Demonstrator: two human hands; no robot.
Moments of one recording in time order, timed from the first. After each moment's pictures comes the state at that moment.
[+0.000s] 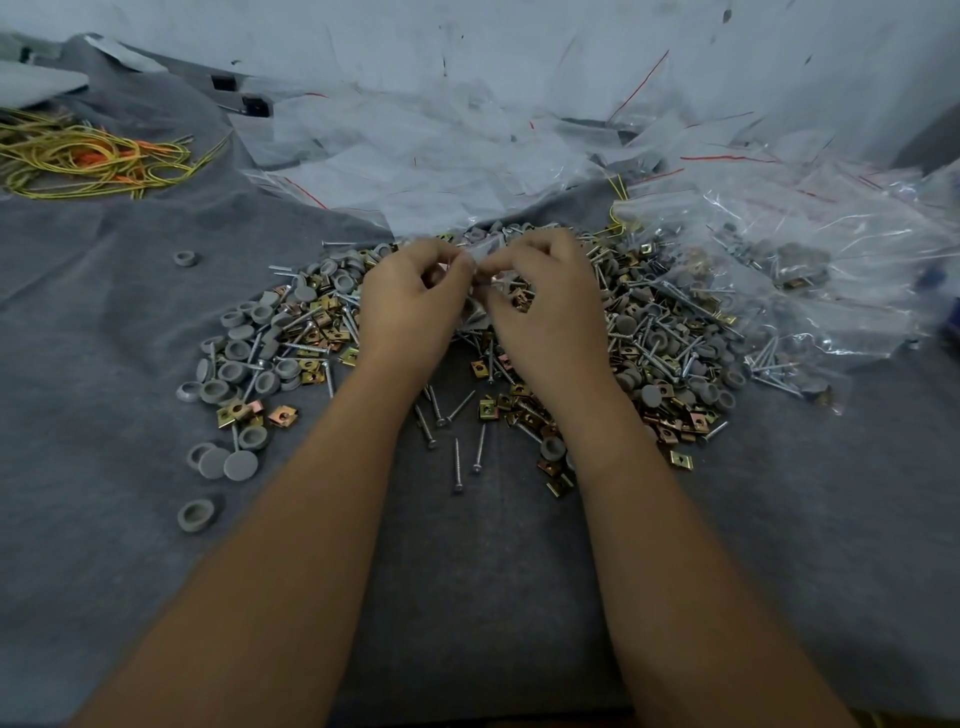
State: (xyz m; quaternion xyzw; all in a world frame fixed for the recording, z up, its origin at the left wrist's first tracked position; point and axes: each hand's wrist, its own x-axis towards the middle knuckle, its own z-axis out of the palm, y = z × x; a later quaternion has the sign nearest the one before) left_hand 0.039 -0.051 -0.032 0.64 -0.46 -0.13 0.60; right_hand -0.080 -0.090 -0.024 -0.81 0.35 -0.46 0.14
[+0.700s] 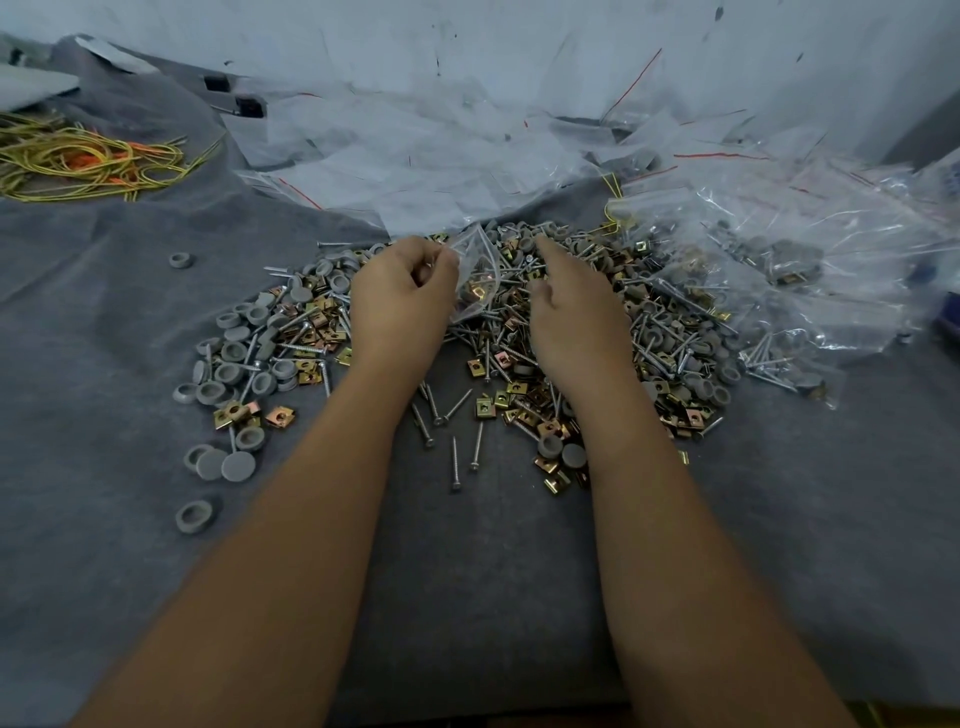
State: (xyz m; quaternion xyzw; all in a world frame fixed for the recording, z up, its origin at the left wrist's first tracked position) left_hand 0.041 -0.053 -0.036 0.66 -0.43 -0.12 0.61; right_hand -0.099 -0.115 -0.032 -0.81 0.48 -0.30 0.12
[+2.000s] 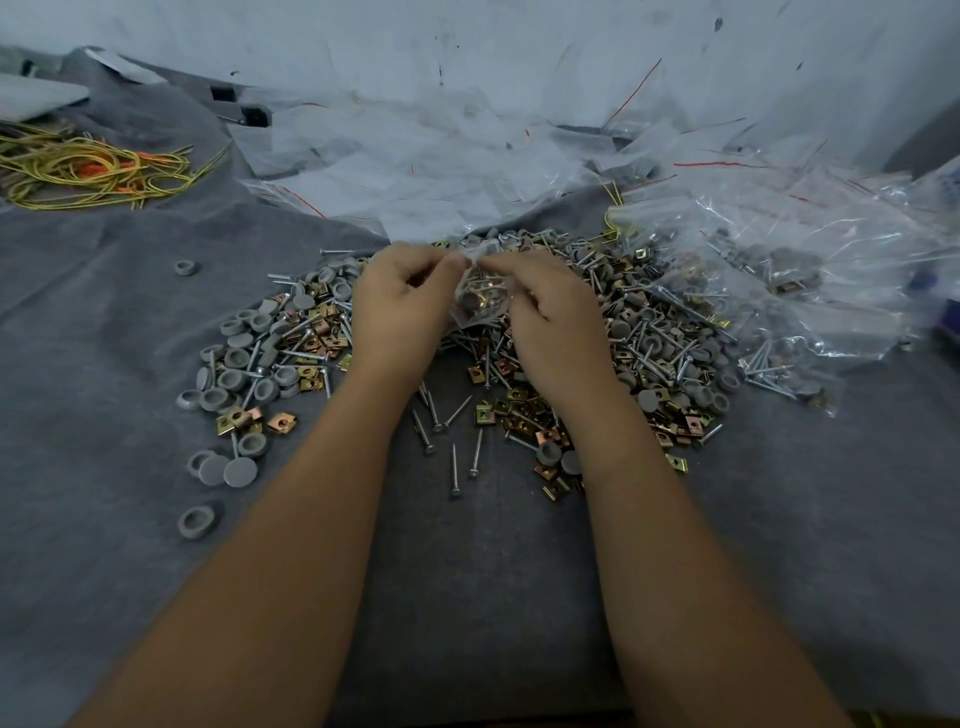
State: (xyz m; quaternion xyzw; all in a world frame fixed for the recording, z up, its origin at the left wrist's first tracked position) left_hand 0.037 -0.045 -0.028 0.59 -0.43 -0.16 0.67; right_hand -0.088 -0.097 -0.024 -0.82 0.33 -0.42 0.20
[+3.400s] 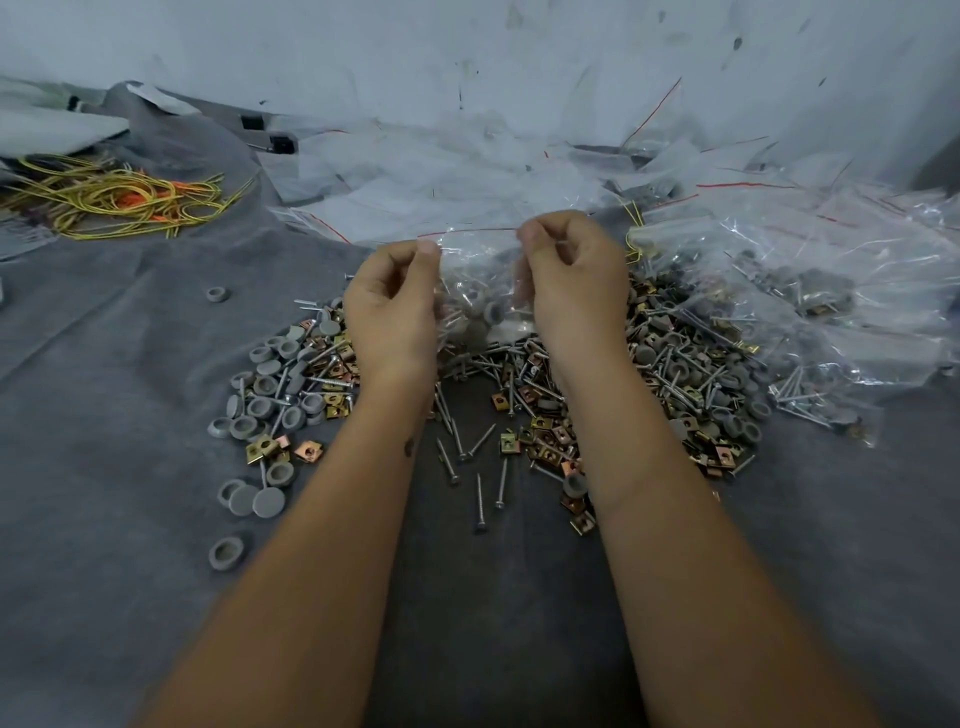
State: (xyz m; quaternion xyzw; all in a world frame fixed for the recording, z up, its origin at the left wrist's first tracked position) left_hand 0.046 -0.054 -0.019 0.48 -0.27 -0.19 0.82; right_hand -0.056 -0.104 0.012 -0.63 0.35 -0.54 0.42
